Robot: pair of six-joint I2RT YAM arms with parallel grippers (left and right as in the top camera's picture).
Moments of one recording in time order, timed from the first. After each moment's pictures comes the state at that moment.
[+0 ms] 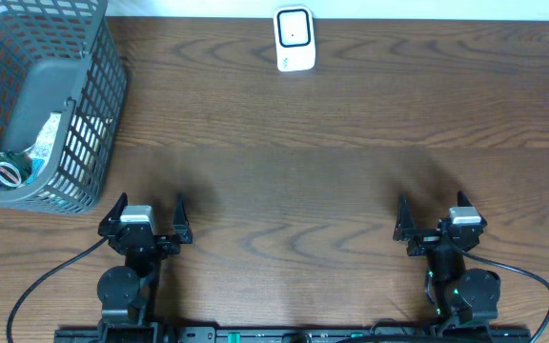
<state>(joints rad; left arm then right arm) -0.01 0.01 0.02 -0.12 0.00 -0.04 0.08 0.01 0.01 -0.07 0.01 0.03</state>
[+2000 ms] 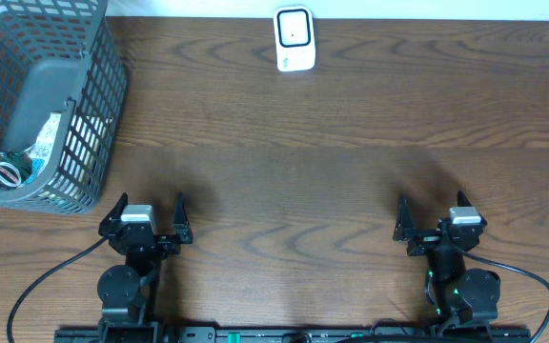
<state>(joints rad) -0.01 0.02 0.02 -0.12 0.00 -0.04 0.08 0.01 0.01 -0.07 0.01 0.03</state>
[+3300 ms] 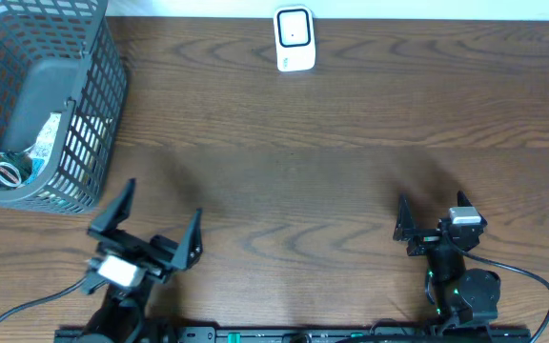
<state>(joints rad) -0.01 0.04 0.13 0.55 0.37 -0.21 0.08 0.01 0.01 -0.07 0.01 0.03</state>
